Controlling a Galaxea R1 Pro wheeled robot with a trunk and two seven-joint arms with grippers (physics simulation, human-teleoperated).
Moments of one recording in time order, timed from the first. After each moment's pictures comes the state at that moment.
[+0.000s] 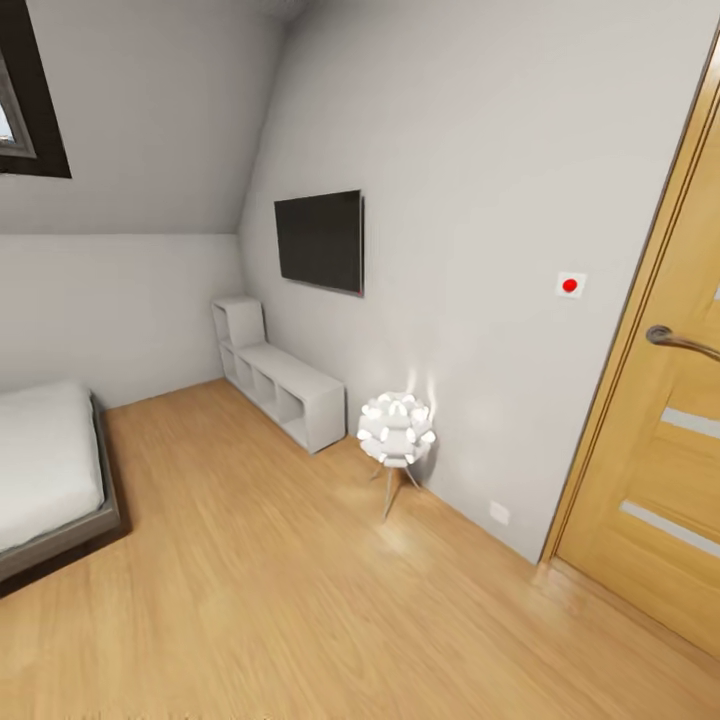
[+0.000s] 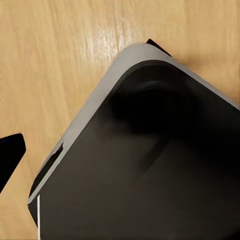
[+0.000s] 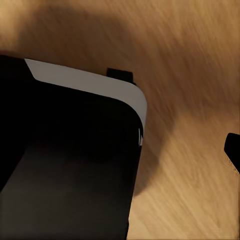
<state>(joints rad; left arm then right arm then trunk) 0.01 0.03 0.04 -0.03 0.59 -0.12 0.01 0.00 -0.02 0.01 -0.19 0.16 0.00 -0.01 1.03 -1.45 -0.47</state>
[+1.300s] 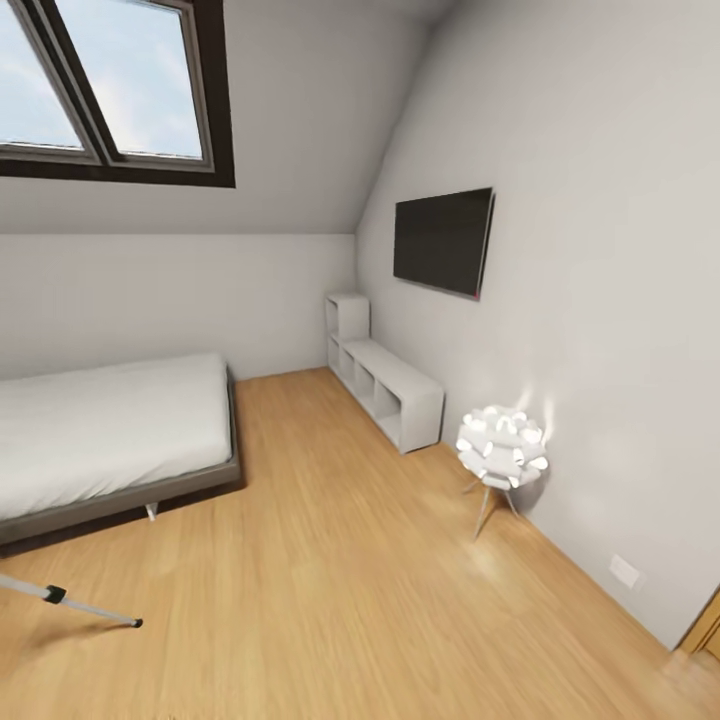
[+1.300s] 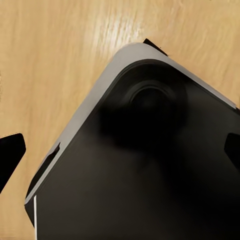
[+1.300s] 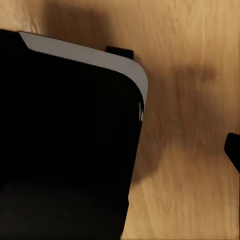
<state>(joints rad) 0.01 0.03 0.04 -0.03 0.59 -0.12 0.01 0.00 -0.03 0.01 -0.14 0.16 0.00 -0.01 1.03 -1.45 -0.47</state>
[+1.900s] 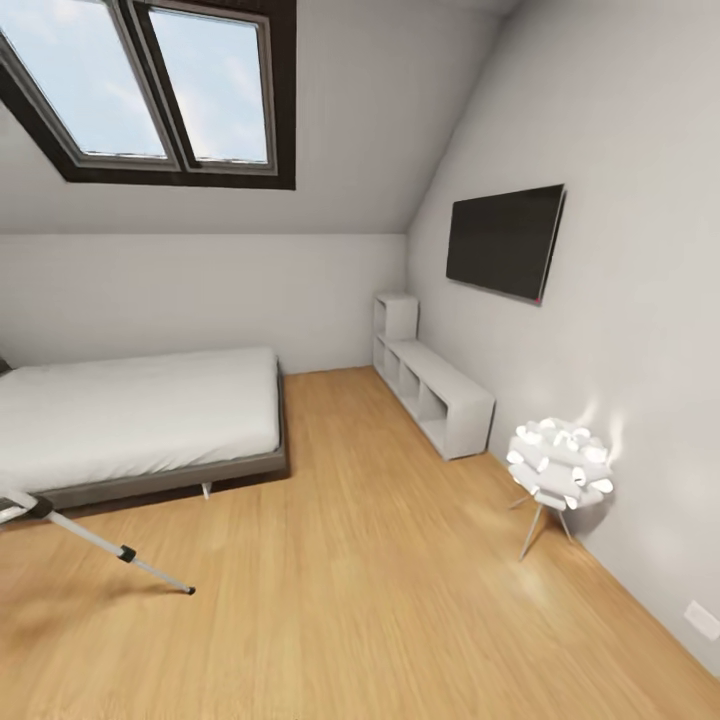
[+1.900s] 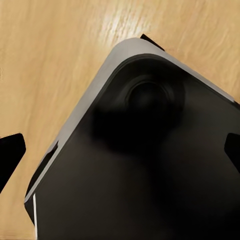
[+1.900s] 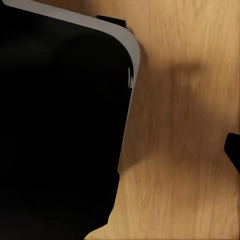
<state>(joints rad) 0.01 0.03 0.03 -0.03 0.58 -0.11 0.00 0.00 -0.05 0.01 -0.07 0.16 0.00 -0.01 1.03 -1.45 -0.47</state>
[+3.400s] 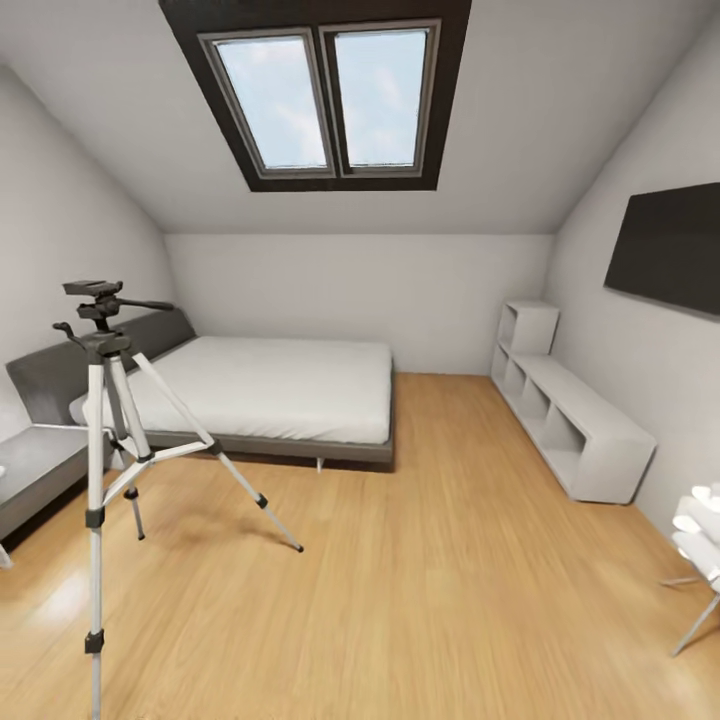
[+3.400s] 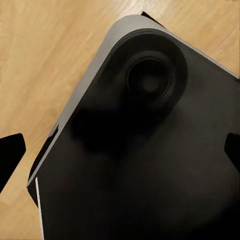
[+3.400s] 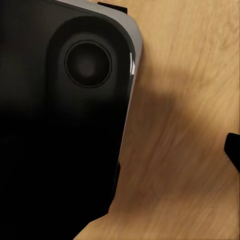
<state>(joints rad) 0.01 0.03 0.02 -0.03 0.56 -0.05 0.00 0.00 -0.05 0.01 -0.05 0.17 0.00 0.00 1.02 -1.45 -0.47</state>
